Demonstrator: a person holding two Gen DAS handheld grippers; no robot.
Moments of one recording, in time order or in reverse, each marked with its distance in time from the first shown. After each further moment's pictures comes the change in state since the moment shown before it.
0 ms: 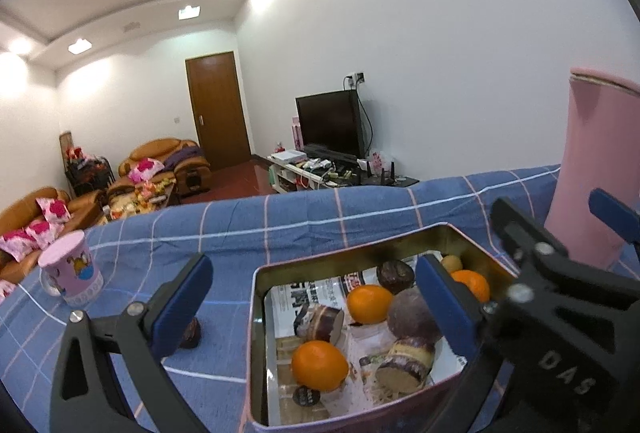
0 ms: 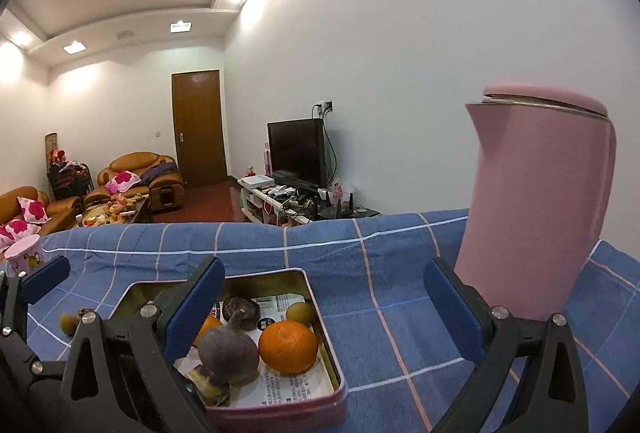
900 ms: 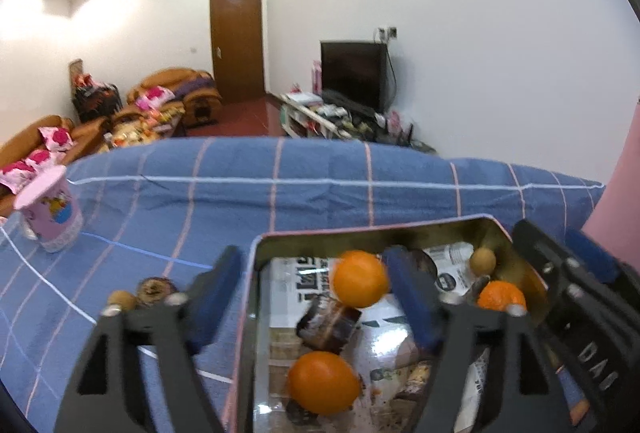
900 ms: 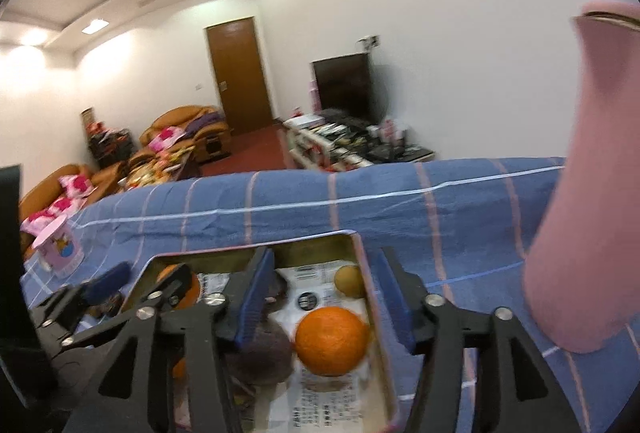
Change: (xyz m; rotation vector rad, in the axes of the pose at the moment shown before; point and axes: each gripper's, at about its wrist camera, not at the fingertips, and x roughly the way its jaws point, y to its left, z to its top) left arm 0.053 0.011 0.004 -0.143 0.190 0.039; right arm 0.065 -0.003 0.005 0.039 0.210 0.154
